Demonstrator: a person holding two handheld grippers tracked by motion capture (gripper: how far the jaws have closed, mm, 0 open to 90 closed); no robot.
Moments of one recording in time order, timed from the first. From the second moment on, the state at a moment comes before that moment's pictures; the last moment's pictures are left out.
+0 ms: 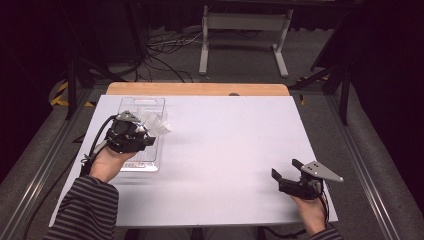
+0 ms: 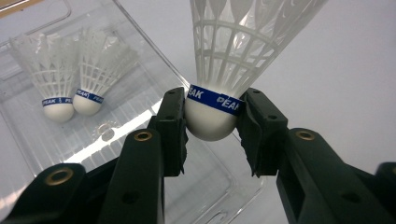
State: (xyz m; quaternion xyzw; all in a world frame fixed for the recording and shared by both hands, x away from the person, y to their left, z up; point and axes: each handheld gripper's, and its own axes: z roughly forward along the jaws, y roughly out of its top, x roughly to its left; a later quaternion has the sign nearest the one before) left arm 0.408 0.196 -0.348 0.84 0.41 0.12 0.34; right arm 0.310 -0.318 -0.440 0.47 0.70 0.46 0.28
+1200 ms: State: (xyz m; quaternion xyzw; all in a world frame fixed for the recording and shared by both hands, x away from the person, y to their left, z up) left arm 0.427 0.227 -0.364 0.81 0.48 0.12 0.32; right arm 0.310 -0.318 -0.440 0.47 0.70 0.46 0.28
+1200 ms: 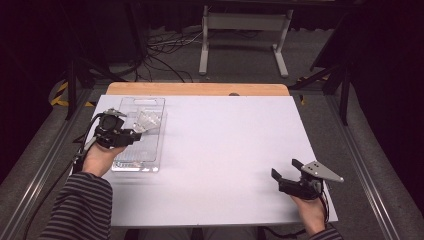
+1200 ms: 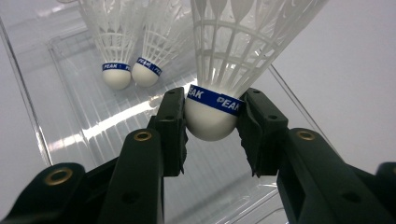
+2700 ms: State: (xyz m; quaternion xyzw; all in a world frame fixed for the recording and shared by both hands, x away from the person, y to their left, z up) left arm 0.445 0.223 -0.389 0.81 0.52 0.12 0.25; right arm 0.302 -0.321 -0.435 0.47 0.68 0.47 0.29
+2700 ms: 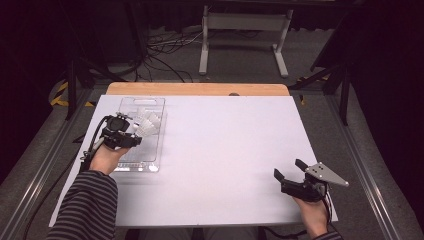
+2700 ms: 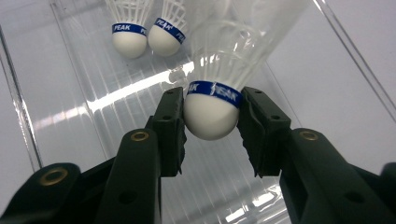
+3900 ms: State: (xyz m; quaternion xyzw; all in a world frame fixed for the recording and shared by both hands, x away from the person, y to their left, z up) left arm 0.417 0.235 -0.367 0.78 0.51 0.18 0.32; right arm 0.303 -0.320 -0.436 0.47 0.69 0.47 0.29
